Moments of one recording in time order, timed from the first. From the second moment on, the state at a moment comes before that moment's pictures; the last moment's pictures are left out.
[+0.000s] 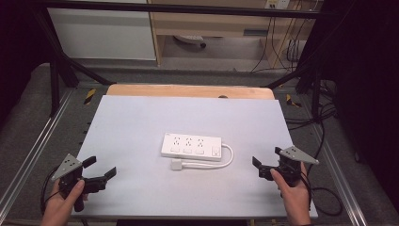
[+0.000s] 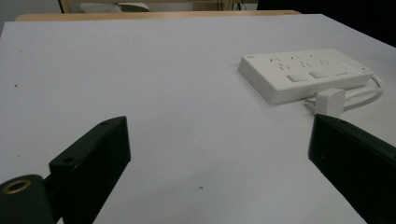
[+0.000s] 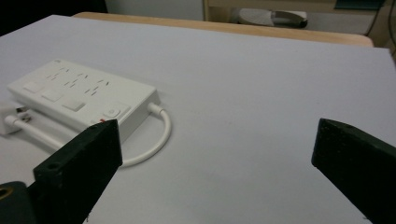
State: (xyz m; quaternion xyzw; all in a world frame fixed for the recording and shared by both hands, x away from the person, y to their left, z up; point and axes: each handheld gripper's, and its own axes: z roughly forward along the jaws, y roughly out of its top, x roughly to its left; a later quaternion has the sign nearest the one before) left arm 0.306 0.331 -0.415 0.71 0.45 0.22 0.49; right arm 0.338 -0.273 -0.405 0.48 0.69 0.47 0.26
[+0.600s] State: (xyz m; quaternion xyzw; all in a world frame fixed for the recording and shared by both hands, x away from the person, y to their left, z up) left arm 0.305 0.332 -0.416 0.71 0.45 0.22 0.49; right arm 0.353 -0.236 -0.386 0.44 0.71 0.49 0.23
